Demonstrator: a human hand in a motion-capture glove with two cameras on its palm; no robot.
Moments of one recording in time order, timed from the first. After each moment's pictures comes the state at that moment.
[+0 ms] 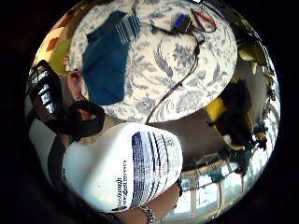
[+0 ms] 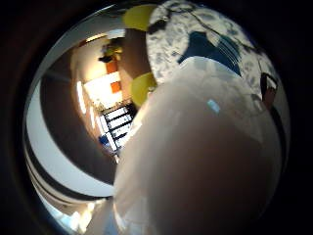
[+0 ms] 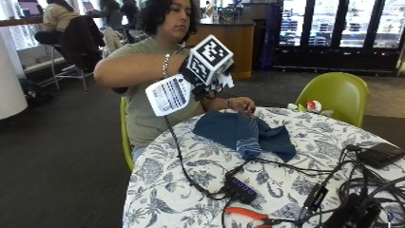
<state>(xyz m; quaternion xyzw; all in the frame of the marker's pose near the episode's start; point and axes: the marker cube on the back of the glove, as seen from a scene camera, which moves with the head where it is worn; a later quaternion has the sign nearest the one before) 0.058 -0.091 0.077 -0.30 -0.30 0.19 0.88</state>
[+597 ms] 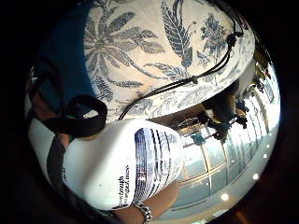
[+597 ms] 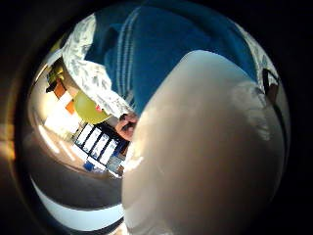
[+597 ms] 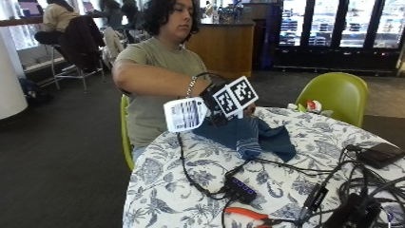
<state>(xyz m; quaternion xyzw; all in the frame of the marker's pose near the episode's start) 0.012 -0.129 0.200 -0.46 -0.21 0.22 0.83</state>
